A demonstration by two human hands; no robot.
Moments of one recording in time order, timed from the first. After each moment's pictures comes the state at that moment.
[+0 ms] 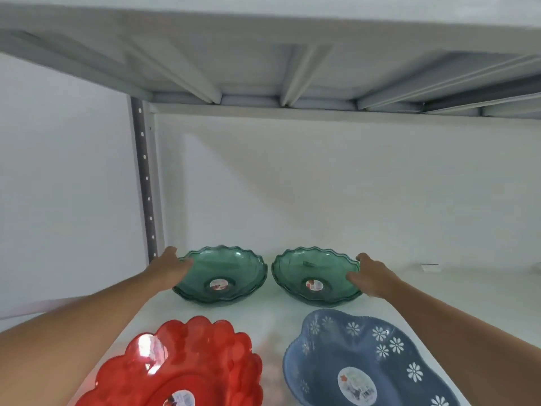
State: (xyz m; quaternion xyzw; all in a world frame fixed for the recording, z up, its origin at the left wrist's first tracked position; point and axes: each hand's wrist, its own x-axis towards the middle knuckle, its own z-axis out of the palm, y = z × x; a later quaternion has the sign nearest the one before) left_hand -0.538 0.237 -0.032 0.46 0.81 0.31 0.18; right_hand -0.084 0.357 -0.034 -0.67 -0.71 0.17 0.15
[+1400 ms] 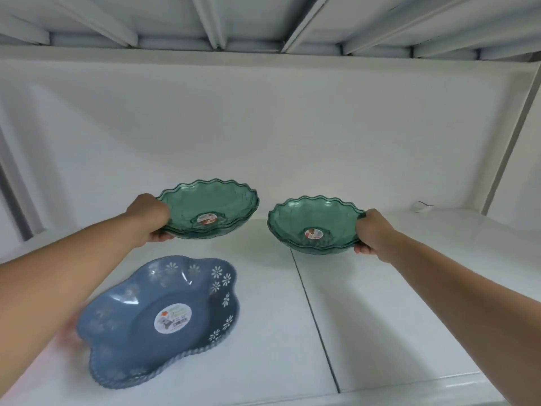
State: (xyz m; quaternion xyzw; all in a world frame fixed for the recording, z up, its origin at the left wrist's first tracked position) left_hand -0.228 0.275 0.007 0.40 0.76 0.45 0.26; right_hand 0.217 0.356 -0.039 -0.69 -0.52 0.35 0.37
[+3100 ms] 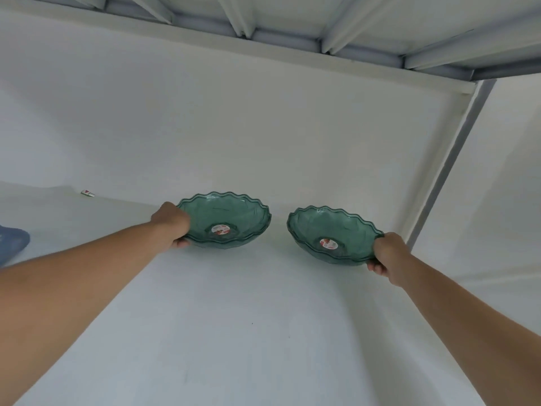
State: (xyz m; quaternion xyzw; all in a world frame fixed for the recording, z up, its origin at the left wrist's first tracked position) left_hand 0.142 0.387 -0.048 0.29 0.77 0.48 0.29; right_hand 0.580 0.487 -0.038 -0.70 -0.49 0.35 0.37
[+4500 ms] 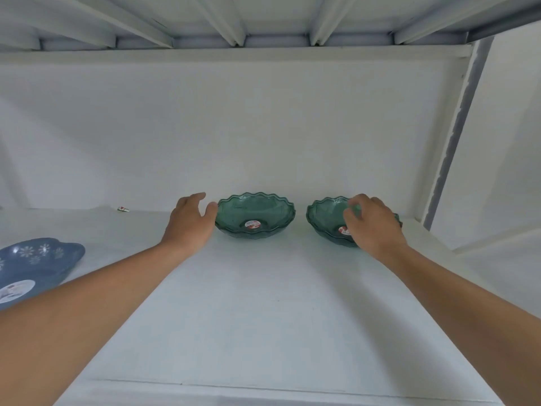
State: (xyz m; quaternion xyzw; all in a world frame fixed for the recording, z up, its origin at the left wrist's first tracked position) left_hand 0.149 0.338 -0.050 0.50 0.75 0.43 0.04; right_hand 0.525 0.416 -0.033 -0.58 -0.73 0.07 0.36
